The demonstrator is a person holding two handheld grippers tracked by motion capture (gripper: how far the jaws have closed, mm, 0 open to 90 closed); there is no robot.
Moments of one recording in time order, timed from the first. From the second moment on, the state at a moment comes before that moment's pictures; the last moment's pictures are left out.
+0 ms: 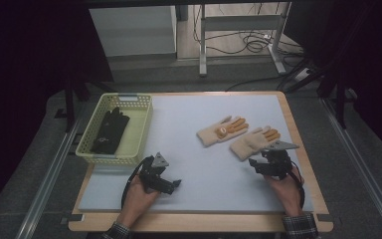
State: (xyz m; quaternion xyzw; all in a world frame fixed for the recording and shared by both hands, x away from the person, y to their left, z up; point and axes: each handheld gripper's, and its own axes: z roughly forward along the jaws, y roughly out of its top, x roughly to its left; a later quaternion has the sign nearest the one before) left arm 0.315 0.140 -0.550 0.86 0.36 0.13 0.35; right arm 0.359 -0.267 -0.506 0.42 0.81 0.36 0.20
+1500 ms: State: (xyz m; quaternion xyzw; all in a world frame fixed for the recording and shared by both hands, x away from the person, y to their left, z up) left arm 0.315 0.140 -0.550 0.86 0.36 0.13 0.35; right arm 0.427 -0.246 -0.491 0.40 0.83 0.33 0.22
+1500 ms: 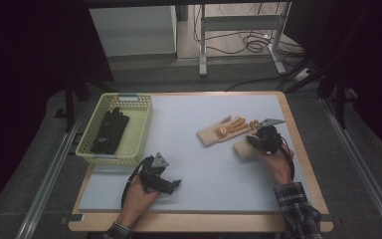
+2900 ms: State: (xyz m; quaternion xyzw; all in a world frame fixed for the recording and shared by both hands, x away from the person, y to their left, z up) left arm 0.315 0.140 -0.550 0.85 0.36 0.13 0.35; right arm 0.336 -0.099 -0.497 0.20 0.90 0.38 0.06
